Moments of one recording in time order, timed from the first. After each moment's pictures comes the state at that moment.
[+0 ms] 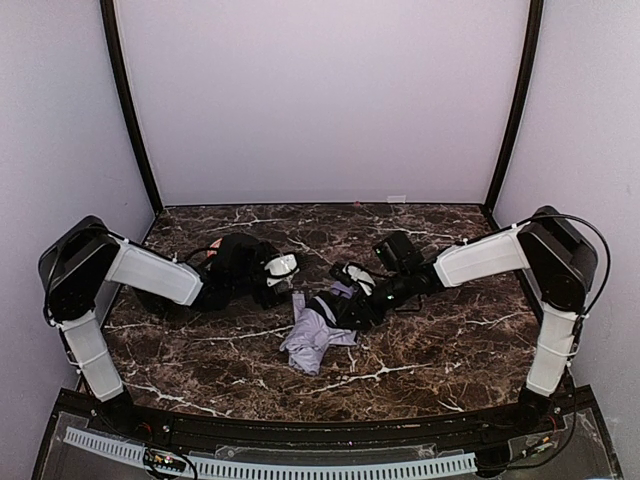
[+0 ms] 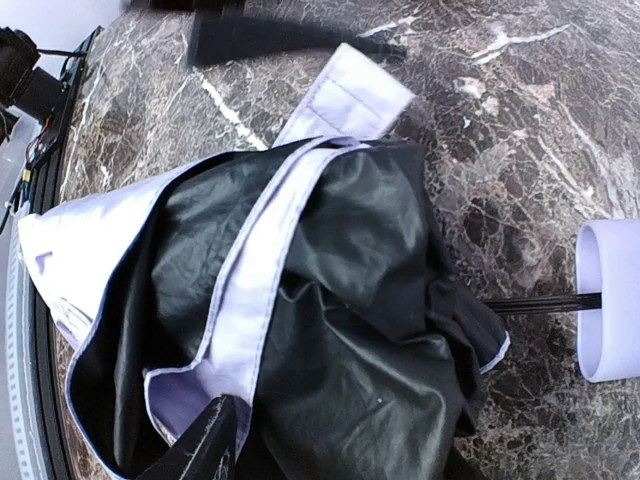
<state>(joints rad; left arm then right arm) -0.74 1.82 0.86 0.41 -0.13 0.78 0.73 1.88 1.05 -0.11 -0.63 -0.15</state>
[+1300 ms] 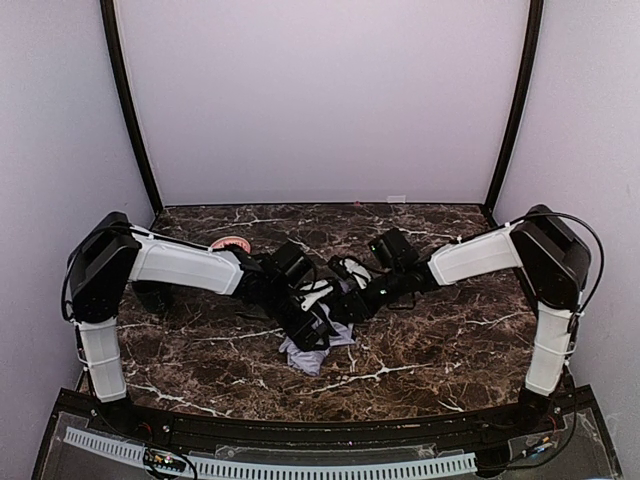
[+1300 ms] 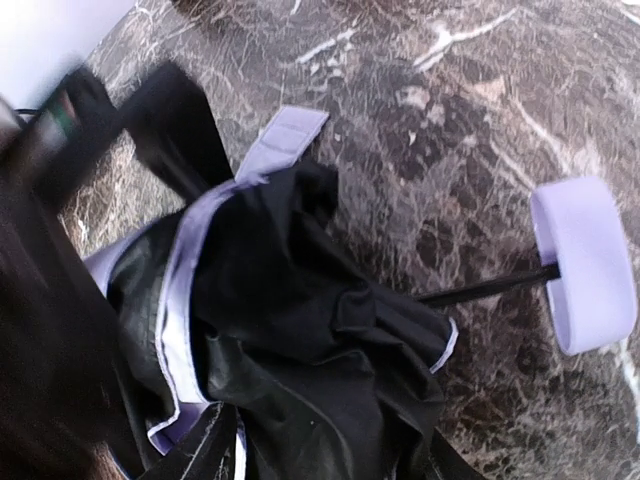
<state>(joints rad) -0.89 1.92 1.22 -0.40 0.25 0.00 0.74 1.92 1.08 -0.06 -0.57 0.01</state>
